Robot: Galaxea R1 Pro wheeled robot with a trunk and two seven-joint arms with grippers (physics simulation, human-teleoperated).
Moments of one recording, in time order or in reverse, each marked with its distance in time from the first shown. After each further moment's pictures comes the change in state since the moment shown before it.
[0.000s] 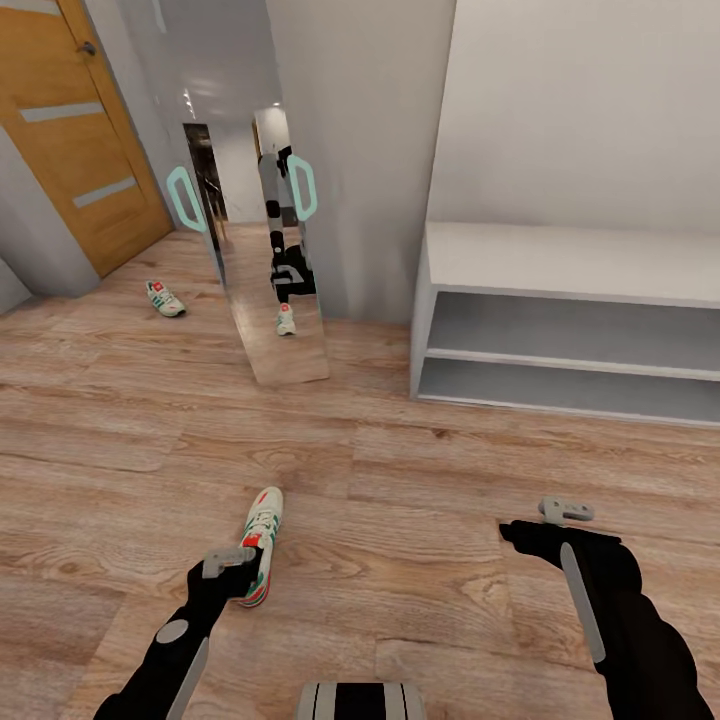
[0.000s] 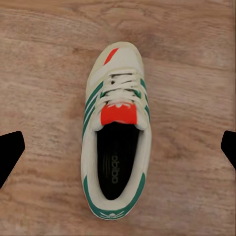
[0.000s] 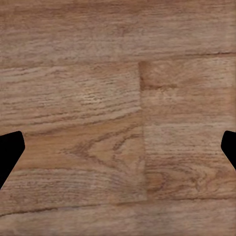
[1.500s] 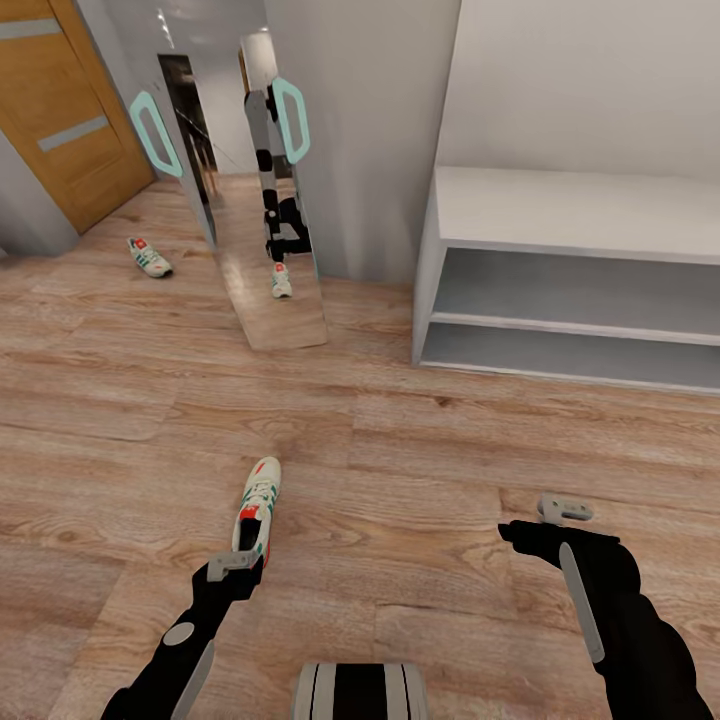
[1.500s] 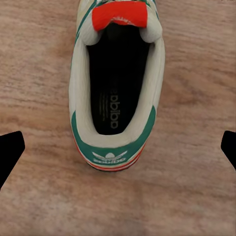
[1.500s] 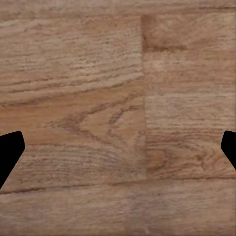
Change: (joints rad) left arm -0.057 0.000 0.000 0.158 0.000 -0.099 -0.001; right arm 0.000 0.000 0.005 0.000 0.000 0.000 0.000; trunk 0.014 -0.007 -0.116
